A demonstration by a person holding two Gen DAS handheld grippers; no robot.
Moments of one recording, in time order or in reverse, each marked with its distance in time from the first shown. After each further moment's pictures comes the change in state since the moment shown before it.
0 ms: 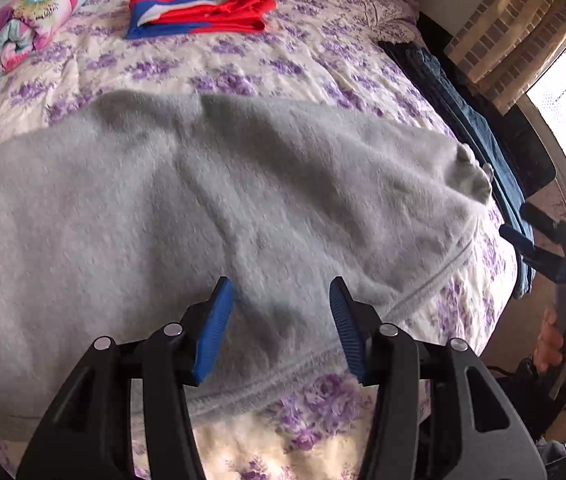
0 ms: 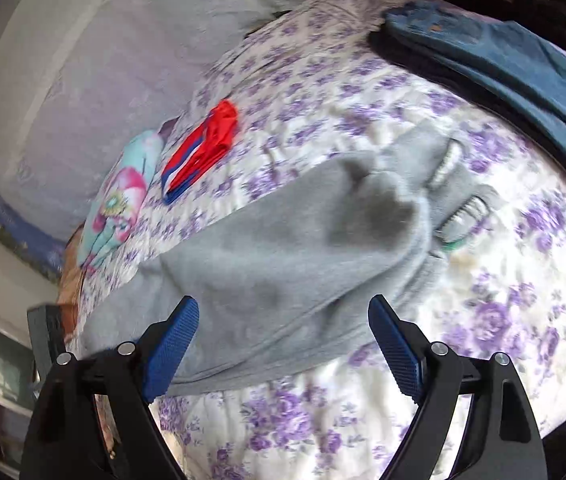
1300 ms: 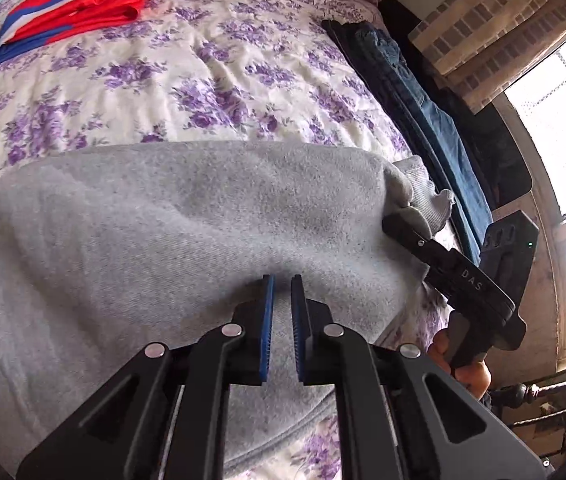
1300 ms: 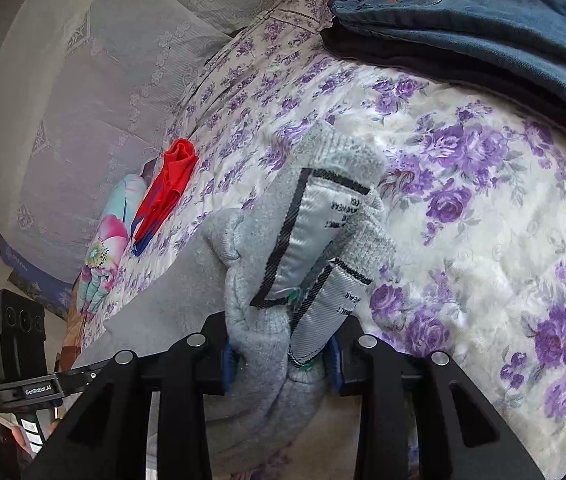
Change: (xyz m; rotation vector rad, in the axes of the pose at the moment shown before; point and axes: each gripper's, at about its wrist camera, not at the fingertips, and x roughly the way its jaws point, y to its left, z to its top) left arm 0.086 -0.113 0.087 0.002 0.069 -0.156; right arm 0.078 -0.075 0.054 -0.048 -0.080 0.075
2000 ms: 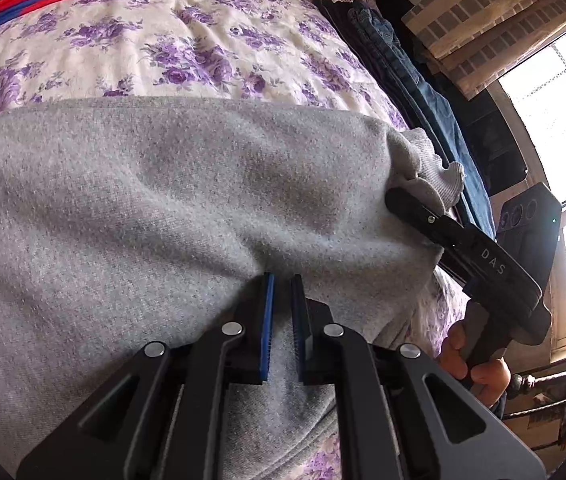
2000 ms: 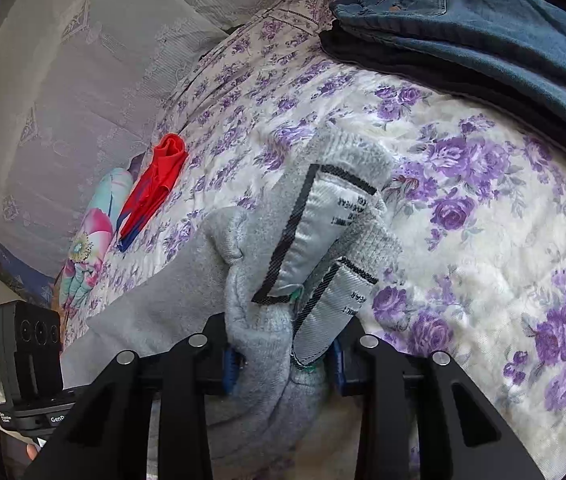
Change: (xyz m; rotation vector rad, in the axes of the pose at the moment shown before) left arm 0.025 0.007 -0.014 0.008 0.020 -0.072; right arm -0.005 0.037 0.001 -0.070 0.003 -0.169
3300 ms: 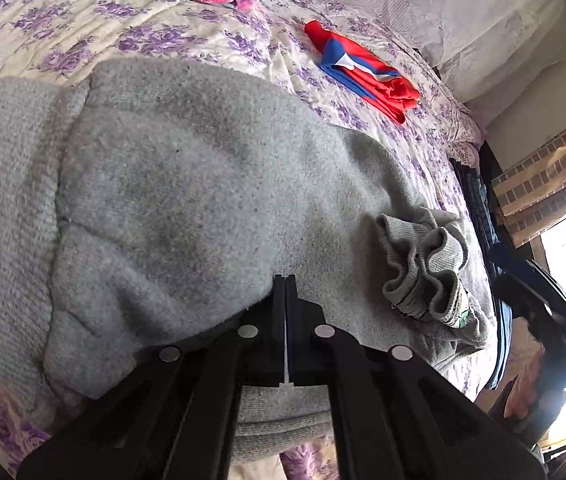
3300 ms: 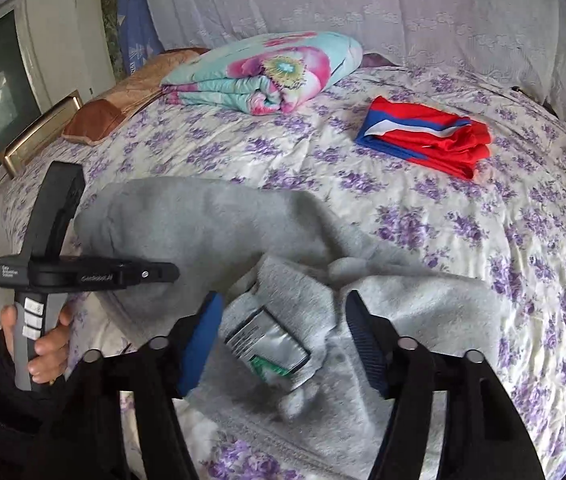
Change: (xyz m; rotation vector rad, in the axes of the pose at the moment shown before) left arm -0.226 0.245 -0.132 -0.393 -0.350 0.148; right arm 0.033 0.337 -0.112 -0.822 0.245 0.121
